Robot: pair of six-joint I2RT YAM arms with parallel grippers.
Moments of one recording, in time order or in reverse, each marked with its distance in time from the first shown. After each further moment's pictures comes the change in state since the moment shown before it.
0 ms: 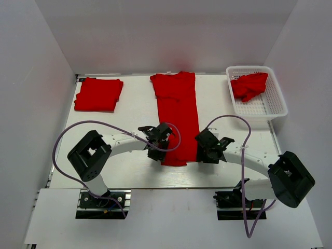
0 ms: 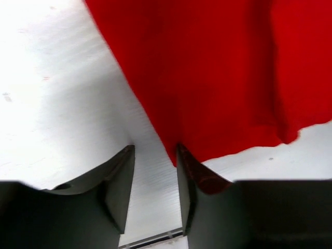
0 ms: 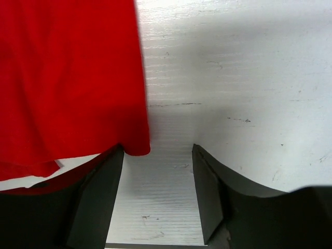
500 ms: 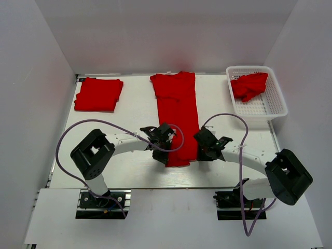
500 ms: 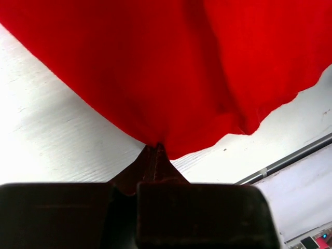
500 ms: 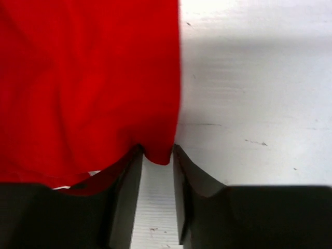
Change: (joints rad) left arm -0.010 0.037 -0.002 0.091 0.164 -0.027; right arm 0.000 0.031 0.006 0.074 -0.012 -0.053
